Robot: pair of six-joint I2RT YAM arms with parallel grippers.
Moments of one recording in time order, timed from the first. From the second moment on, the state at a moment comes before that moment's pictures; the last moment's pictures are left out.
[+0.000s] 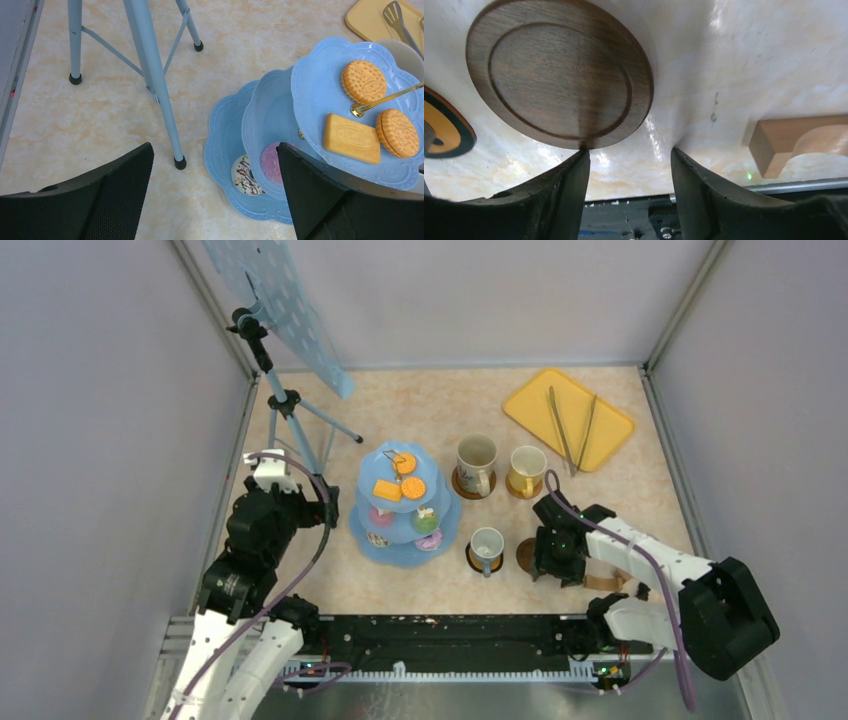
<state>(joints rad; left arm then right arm) -0.30 0.48 0.77 -0.59 -0.15 -0.23 0.54 1.15 0.54 -0.85 0.04 0.77</state>
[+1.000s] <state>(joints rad) -0.27 0.56 0.77 -0.59 -0.12 -0.23 0.27 0.95 0.78 -0.91 0.65 1.03</state>
